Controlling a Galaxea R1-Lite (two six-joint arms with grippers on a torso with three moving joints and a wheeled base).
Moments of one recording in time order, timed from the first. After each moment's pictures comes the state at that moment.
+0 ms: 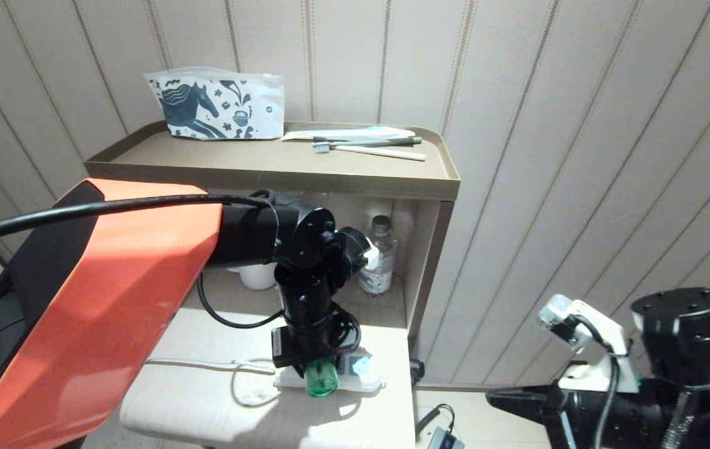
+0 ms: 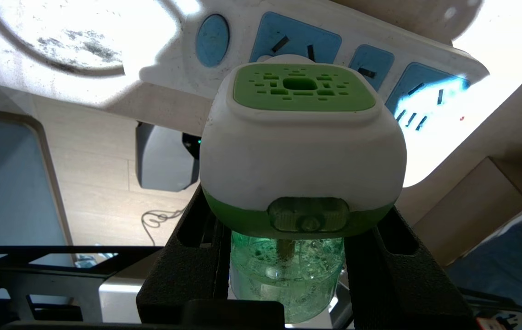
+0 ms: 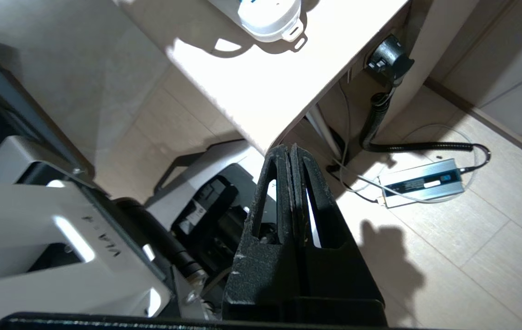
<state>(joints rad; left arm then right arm) -0.76 2.30 -1.92 1.04 0.00 -0.92 0.50 1.41 -0.47 -0.31 0.30 0.06</state>
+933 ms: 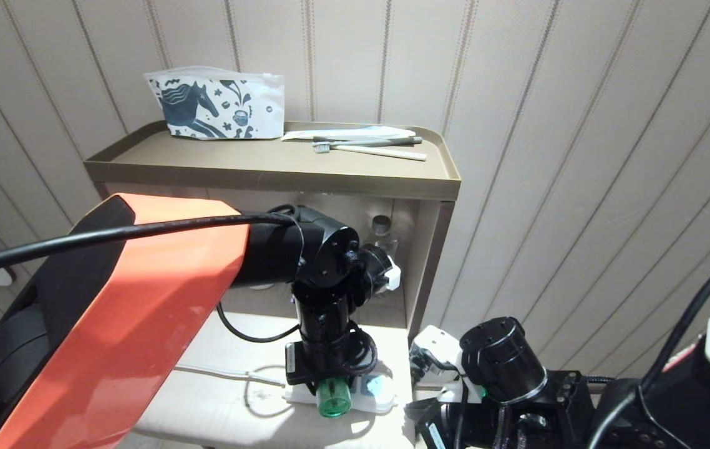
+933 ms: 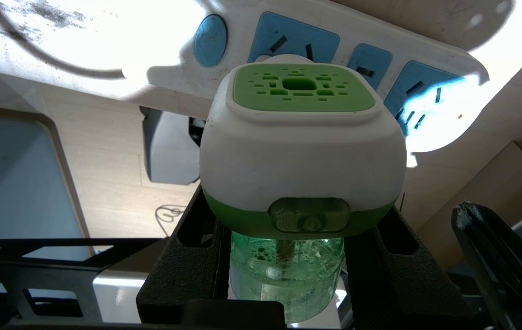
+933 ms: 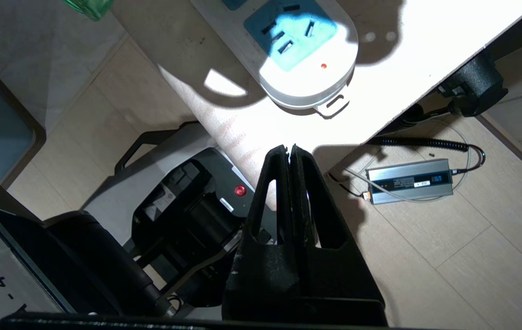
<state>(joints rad) -0.83 2.32 -1.92 1.04 0.00 -0.93 0.72 1.87 -0.57 -0.57 0.11 0.06</state>
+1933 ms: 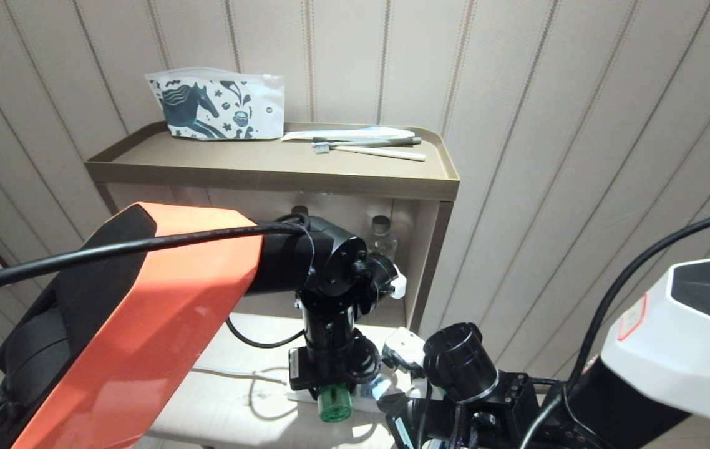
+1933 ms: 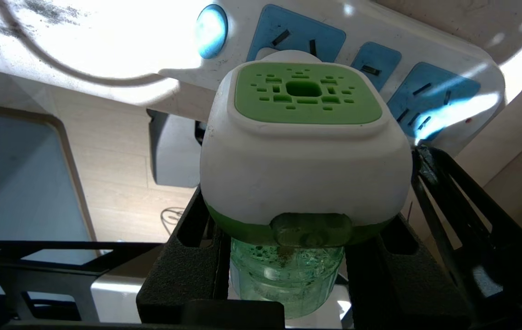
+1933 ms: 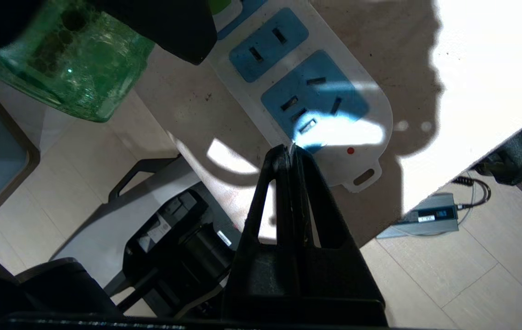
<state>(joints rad) -0.85 2.35 -1.92 1.04 0.03 -0.94 0.75 2.04 -0.64 -0.70 0.09 0.07</state>
